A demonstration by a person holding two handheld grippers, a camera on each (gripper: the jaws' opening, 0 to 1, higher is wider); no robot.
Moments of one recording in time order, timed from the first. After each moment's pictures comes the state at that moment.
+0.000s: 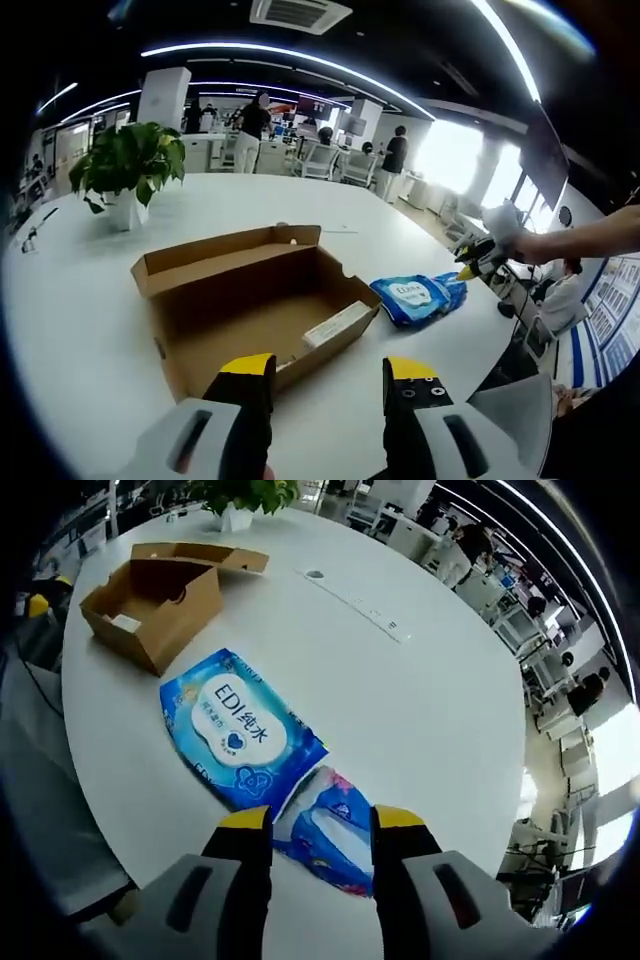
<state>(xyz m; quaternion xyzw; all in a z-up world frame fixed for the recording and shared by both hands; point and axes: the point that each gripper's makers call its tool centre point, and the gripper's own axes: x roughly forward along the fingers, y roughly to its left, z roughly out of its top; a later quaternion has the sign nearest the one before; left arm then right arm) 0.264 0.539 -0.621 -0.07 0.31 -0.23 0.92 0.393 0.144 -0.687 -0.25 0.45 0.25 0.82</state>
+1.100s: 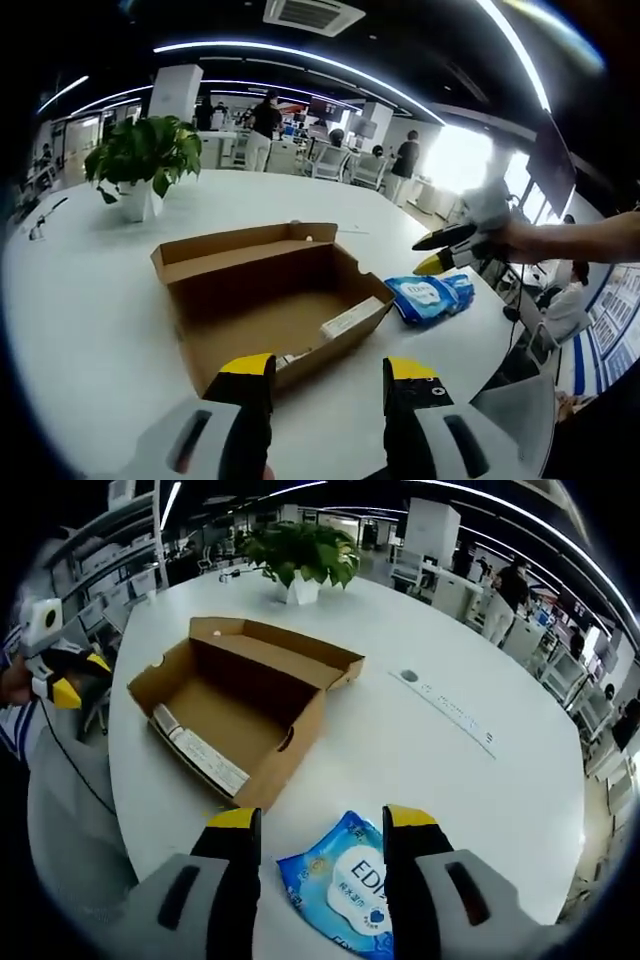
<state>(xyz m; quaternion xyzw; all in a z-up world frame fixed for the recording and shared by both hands) 0.261 0.564 -0.628 -0.09 0.31 -0.21 0.92 0.407 0.342 -0.665 -0.20 0.36 0.39 0.82</state>
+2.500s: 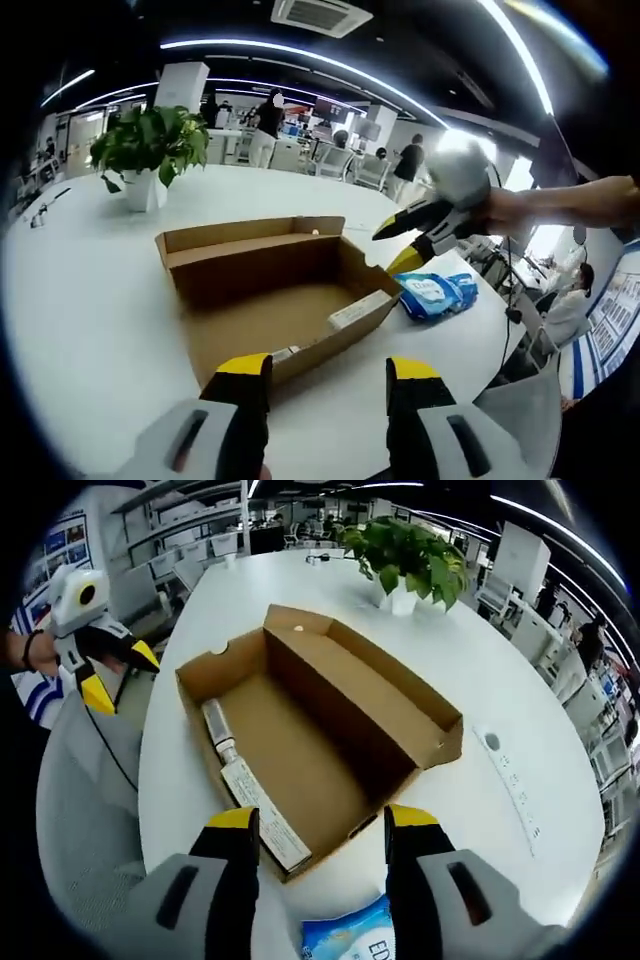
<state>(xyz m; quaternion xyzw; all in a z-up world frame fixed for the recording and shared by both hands) 0.258 0.569 -0.646 -0.10 0.31 -0.21 0.92 0.400 0.436 -0.671 -0.28 0.35 0.53 0.72</state>
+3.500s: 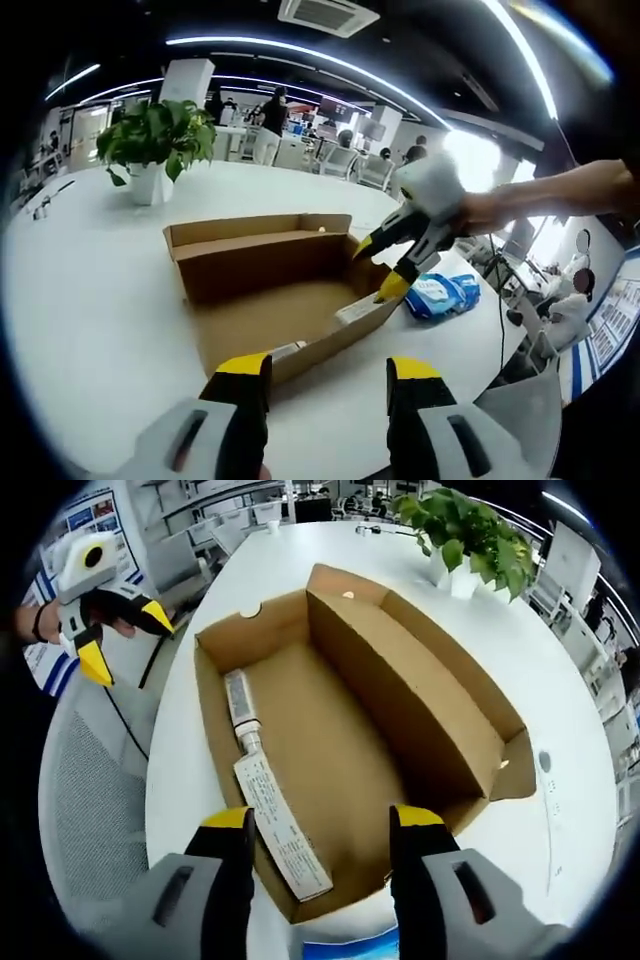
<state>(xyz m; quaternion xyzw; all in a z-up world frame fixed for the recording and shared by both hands) 0.256 0.580 -0.651 -0.11 0.31 -0.20 0.92 0.380 0.468 -0.717 -0.32 0.39 0.59 0.63</state>
